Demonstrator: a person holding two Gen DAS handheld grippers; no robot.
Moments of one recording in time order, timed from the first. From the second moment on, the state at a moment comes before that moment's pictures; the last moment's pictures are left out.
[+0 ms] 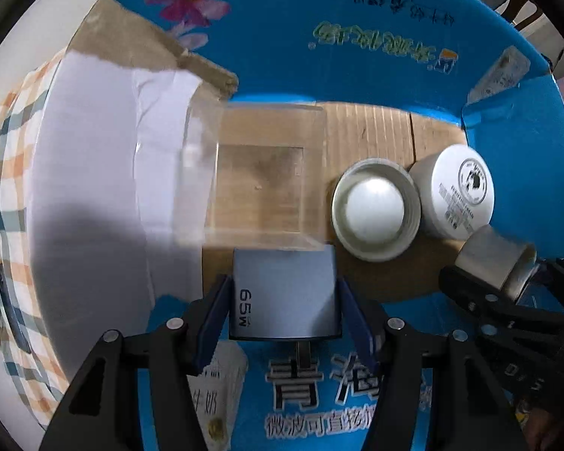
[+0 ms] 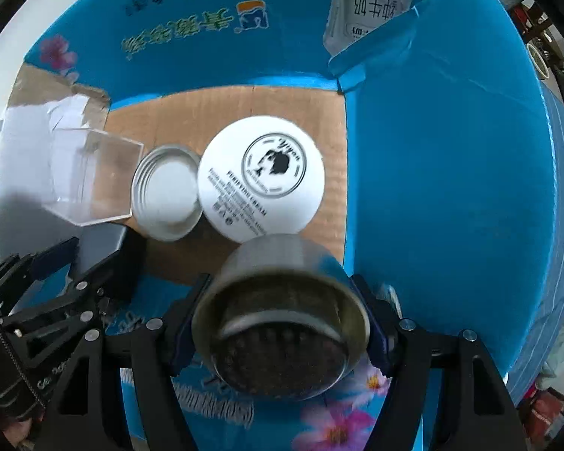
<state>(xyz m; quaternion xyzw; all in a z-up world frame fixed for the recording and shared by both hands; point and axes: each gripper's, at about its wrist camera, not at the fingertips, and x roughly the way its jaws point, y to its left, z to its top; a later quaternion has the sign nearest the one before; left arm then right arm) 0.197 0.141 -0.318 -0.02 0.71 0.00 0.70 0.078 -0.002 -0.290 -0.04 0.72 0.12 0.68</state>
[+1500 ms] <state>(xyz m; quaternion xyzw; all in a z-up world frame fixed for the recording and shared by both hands) 0.163 0.132 -0.174 0.00 0.63 0.02 0.78 0.025 -0.026 -0.169 -0.05 0.65 0.15 0.75</state>
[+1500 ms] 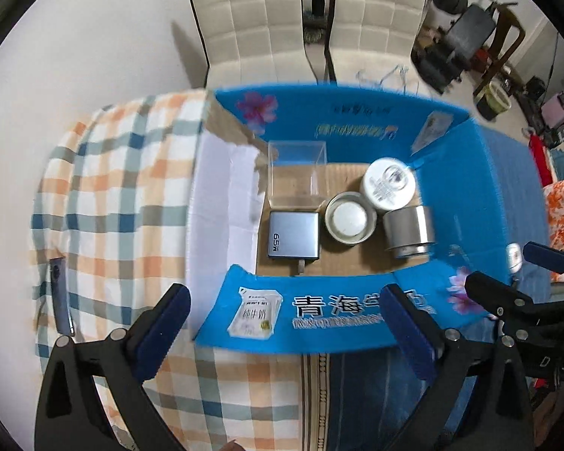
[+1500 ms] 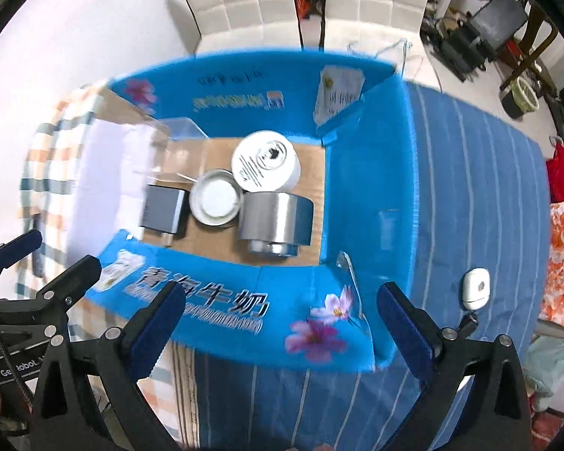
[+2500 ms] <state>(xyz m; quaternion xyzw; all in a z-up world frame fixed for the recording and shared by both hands) 0.111 0.050 -0.037 0.01 0.50 0.00 0.87 -0.061 -0.150 -0.003 0.05 0.53 0.17 0.83</state>
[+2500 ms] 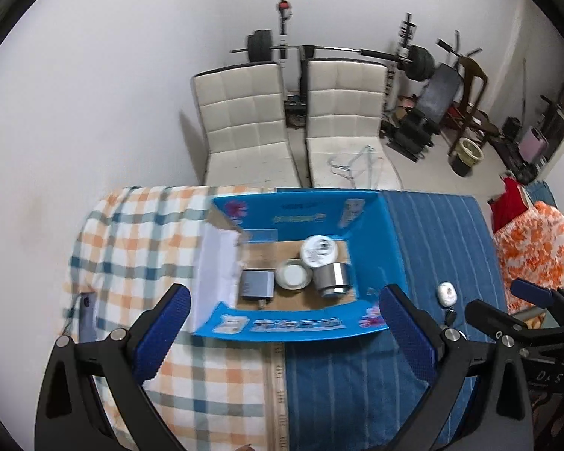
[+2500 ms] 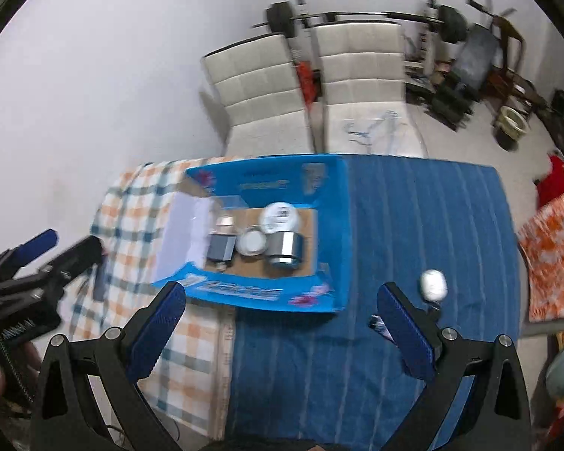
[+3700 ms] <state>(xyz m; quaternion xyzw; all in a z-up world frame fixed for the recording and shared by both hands) 0.137 -0.234 -0.262 0.15 0.64 -0.18 0.74 -0.064 -0.427 -0.338 0.19 0.70 -0.05 0.68</state>
